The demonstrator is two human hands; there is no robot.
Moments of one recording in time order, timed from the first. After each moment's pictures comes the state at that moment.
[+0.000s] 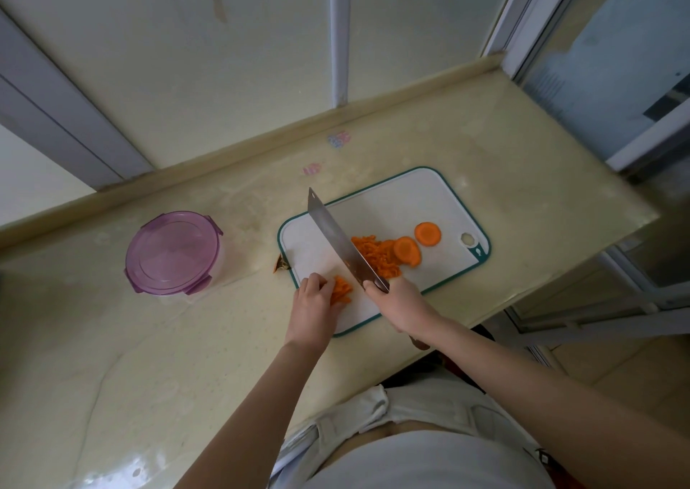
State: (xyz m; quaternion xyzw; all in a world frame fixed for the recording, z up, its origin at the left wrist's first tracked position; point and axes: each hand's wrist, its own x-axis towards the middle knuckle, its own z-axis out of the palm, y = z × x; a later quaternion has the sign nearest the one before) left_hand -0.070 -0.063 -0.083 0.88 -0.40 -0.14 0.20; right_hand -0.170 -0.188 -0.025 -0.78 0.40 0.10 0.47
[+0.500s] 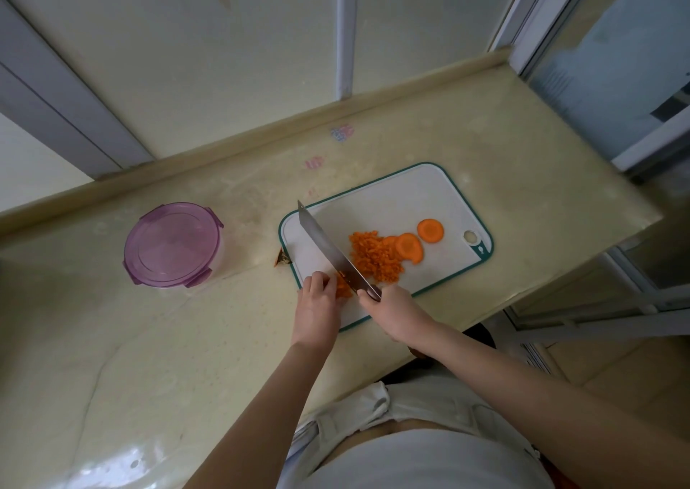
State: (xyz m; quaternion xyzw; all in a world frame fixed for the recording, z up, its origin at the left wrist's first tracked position) left_hand -0.080 -0.064 -0.096 0.88 -0.39 -0.07 0.24; right_hand -0.168 -0.173 -0.030 -0.79 0.39 0.15 0.44
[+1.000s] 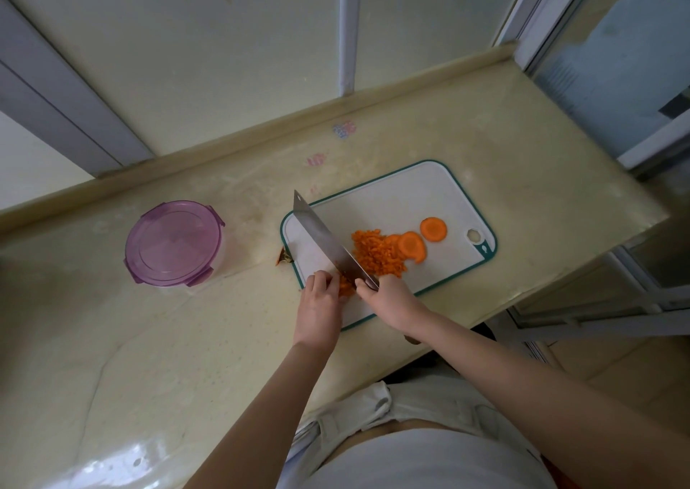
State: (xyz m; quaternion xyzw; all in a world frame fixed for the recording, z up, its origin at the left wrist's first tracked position) left_hand -0.081 -0.064 -0.095 0.88 -0.41 -0.06 0.23; right_hand -0.157 -0.179 -0.033 -0.80 0.37 0.13 0.44
